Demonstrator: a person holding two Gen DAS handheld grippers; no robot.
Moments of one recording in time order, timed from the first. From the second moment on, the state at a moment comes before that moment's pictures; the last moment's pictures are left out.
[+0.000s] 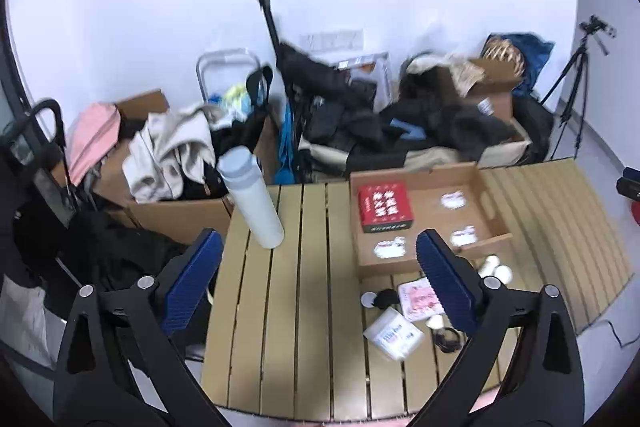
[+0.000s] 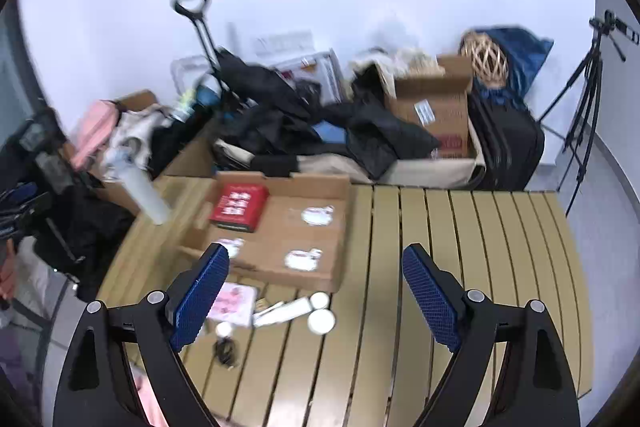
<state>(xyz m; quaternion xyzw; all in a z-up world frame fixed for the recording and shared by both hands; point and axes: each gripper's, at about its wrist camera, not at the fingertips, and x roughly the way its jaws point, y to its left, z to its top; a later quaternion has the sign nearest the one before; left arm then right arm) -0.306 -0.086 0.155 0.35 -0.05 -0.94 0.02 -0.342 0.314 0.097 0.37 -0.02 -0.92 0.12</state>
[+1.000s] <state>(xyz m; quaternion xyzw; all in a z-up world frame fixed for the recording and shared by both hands) -0.099 -0.063 0.090 0.31 0.00 -0.95 -0.06 -0.066 0.314 0.111 0.24 0.07 -0.96 0.13</state>
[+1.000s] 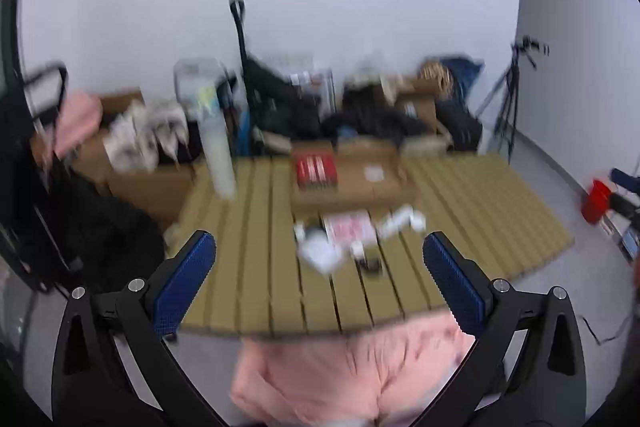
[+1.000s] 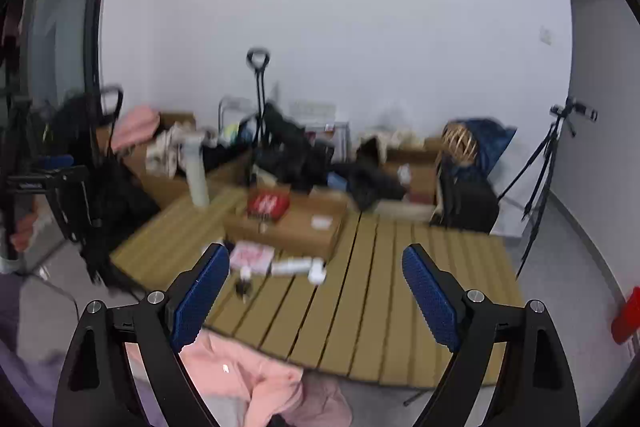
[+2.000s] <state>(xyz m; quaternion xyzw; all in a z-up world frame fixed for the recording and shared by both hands) -0.335 -0.077 -0.151 0.47 0.06 -0.85 -0.22 -0.297 0.108 -0.185 0.46 -0.09 -0.84 0.28</state>
